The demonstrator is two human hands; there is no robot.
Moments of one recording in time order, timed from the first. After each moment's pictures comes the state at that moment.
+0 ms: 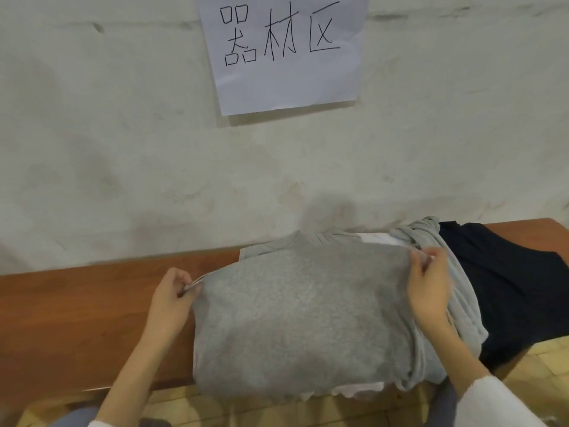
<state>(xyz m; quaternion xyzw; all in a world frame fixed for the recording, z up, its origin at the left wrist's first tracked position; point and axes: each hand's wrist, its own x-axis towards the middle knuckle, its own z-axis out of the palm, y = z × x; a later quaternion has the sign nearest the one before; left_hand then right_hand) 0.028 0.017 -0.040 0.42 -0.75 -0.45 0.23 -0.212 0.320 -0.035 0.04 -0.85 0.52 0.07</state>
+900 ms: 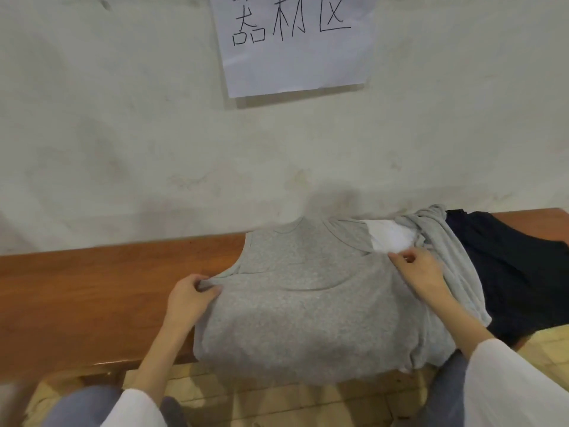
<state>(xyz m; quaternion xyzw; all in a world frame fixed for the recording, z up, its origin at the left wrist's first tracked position) 0.028 0.022 -0.073 0.51 -0.78 -0.36 0.09 -0.240 0.324 -0.064 0.11 -0.90 0.41 -0.11</state>
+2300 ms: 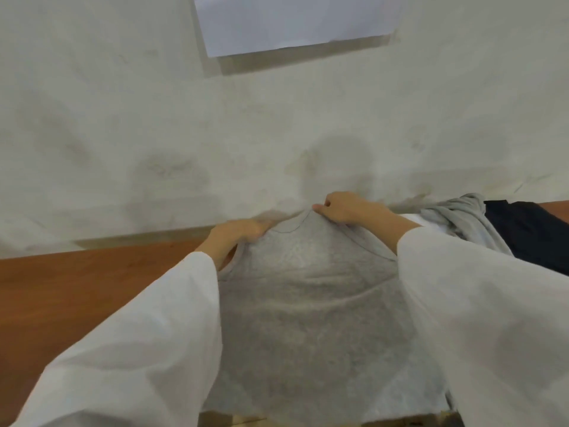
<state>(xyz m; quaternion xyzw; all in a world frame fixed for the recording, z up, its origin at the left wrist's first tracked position) -0.166 -0.030 -0.069 0.31 -0.87 -0.25 -0.29 -0.322 0.124 -0.065 0.36 -0.90 0.03 -0.24</state>
